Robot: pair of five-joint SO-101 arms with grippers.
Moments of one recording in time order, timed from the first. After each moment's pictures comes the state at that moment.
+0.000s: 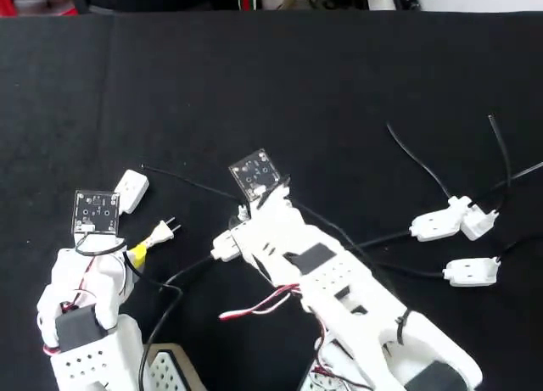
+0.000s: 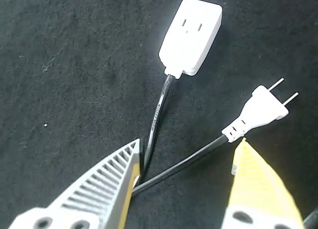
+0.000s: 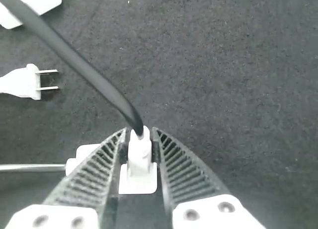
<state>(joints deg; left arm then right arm) -25.0 -101.4 88.7 70.8 -23.2 -33.9 -35.2 75.9 17.4 0.0</state>
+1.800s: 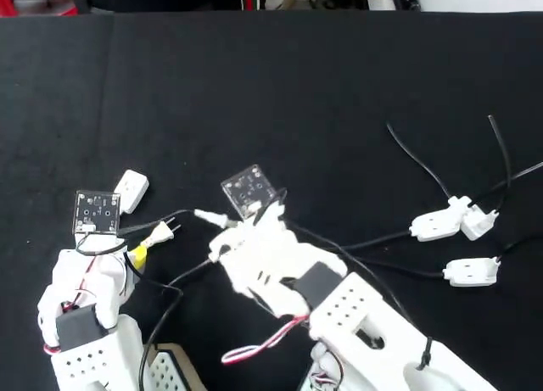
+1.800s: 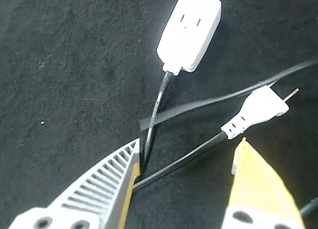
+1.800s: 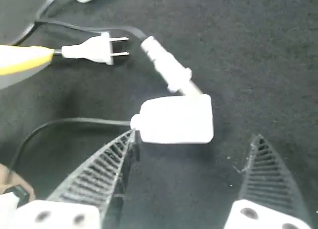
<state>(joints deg) -25.0 -101.4 89.4 70.8 -23.2 -44.7 -53.6 73.3 42.2 -12.3</state>
